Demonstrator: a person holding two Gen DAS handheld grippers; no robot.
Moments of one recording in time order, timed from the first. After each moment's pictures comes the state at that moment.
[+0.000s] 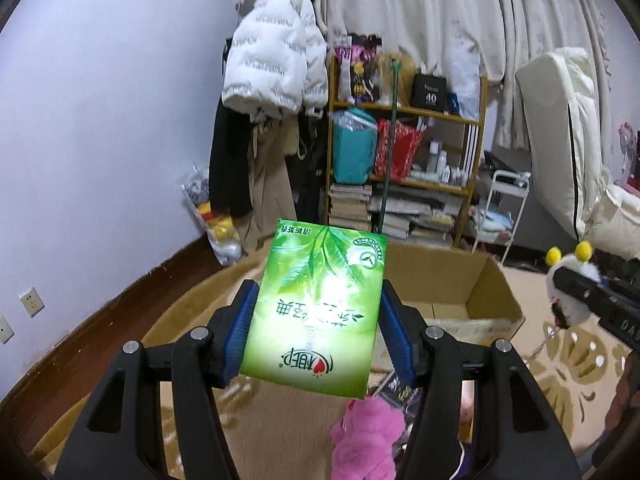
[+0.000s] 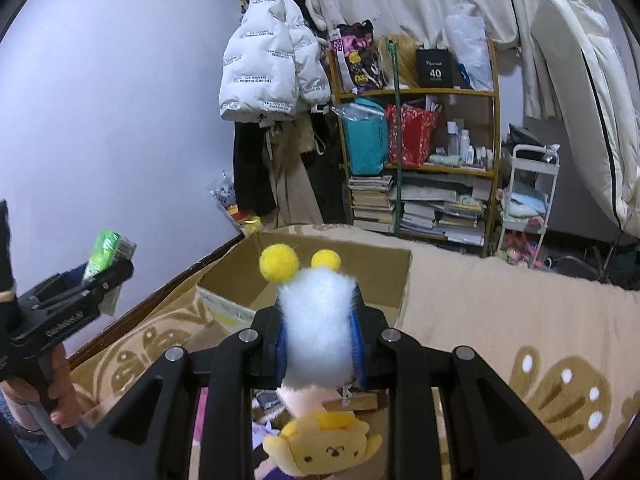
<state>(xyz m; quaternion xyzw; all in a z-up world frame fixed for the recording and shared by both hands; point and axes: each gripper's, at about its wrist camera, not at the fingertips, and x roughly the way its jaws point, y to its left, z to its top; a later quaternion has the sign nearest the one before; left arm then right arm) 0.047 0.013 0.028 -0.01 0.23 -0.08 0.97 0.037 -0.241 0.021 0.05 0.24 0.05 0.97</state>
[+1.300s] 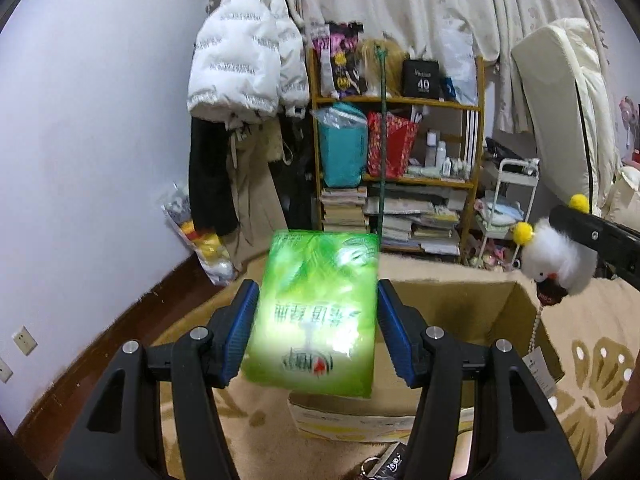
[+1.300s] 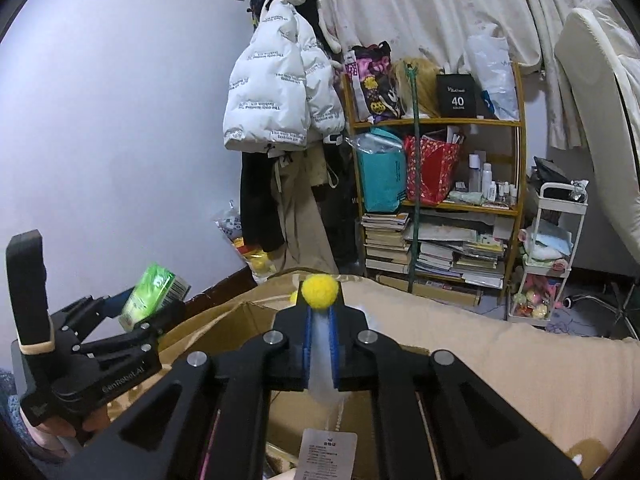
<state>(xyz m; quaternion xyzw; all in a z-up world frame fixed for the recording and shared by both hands) 0.154 -0.045 0.011 0.04 0.24 -0.09 0.97 0.132 -0.254 0.035 0.05 0.20 0.08 0.97</state>
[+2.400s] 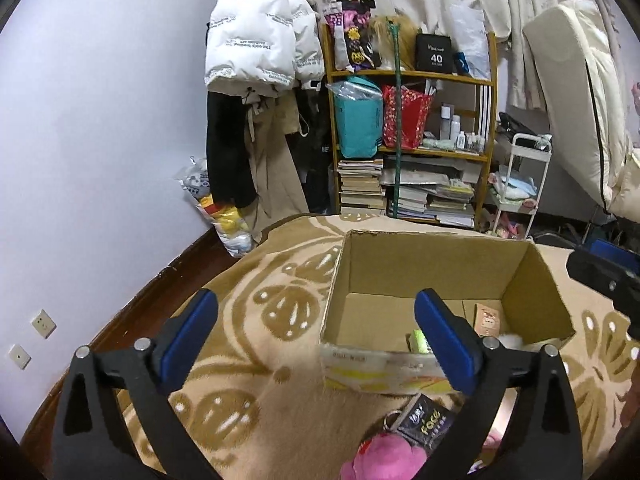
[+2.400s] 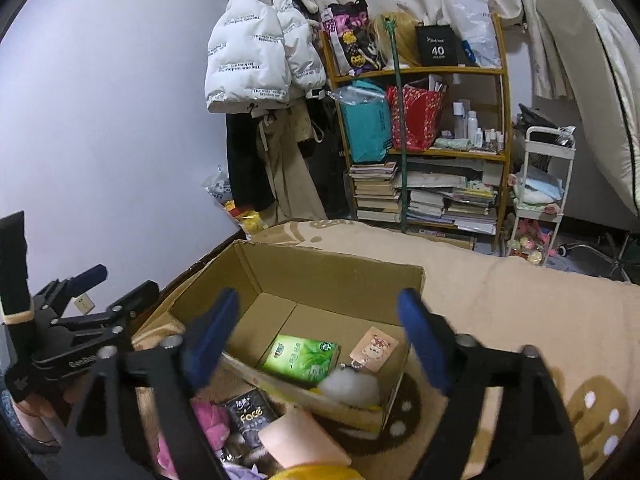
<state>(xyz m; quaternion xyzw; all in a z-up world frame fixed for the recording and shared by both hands) 0.122 -0.027 0.005 0.05 0.27 -0.05 0.96 0.098 -0.261 0.004 0.08 0.27 0.05 0.96</state>
